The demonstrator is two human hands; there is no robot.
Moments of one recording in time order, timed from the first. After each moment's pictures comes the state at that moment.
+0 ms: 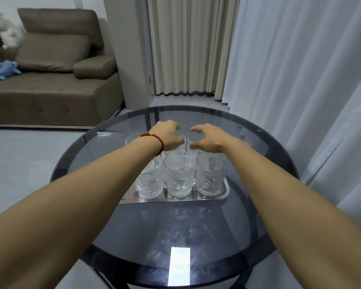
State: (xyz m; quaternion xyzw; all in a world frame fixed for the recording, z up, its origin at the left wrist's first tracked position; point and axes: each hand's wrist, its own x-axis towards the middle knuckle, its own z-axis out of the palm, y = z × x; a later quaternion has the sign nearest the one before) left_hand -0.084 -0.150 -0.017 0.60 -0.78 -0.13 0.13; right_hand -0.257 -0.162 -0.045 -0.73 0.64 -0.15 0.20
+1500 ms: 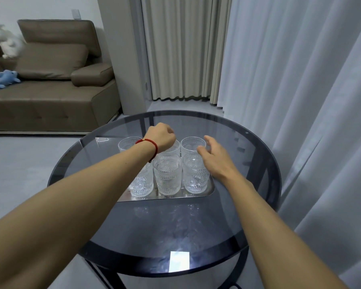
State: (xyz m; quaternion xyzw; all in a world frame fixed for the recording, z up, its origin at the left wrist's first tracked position) left_hand -0.102 -0.129 -0.011 0.61 -0.73 -0.19 0.22; right_hand -0.275 -0.071 -0.072 -0.60 0.63 -0.41 0.28
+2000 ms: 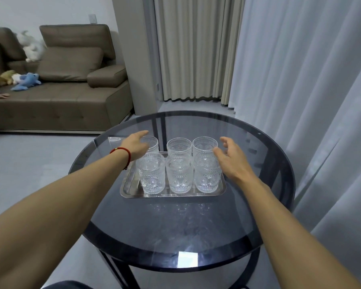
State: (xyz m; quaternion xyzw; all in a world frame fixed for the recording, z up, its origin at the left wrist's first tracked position) left_hand -0.003 -0.131 -0.036 0.66 -0.68 -0.22 0.23; right_hand -0.285 -0.069 -0.079 -0.59 0.64 -0.42 0.25
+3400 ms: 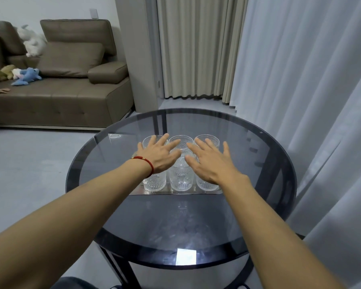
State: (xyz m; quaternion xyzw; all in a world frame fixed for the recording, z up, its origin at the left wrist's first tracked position) left_hand -0.045 -0.122 -0.068 0.60 -0.80 -0.04 0.03; right_hand -0.237 -0.074 -0.076 -0.77 0.62 -0.11 0.04
